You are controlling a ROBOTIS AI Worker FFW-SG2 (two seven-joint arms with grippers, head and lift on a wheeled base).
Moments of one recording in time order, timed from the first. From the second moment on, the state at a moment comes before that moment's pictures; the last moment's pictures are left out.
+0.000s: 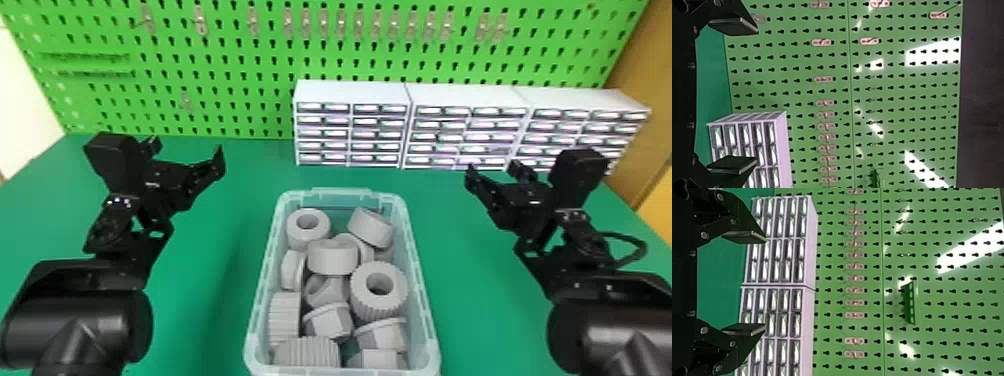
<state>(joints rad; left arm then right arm) -0.12 0.09 0.07 -1.66 0.06 0.05 -0.21 -0.11 -0.09 -0.09 -1.71 -0.09 0.24 0.19</state>
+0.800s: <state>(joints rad) -0.13 0.09 0.06 -1.66 0.06 0.05 -0.21 -0.11 -0.09 -0.07 -1.71 -0.09 0.24 0.19</state>
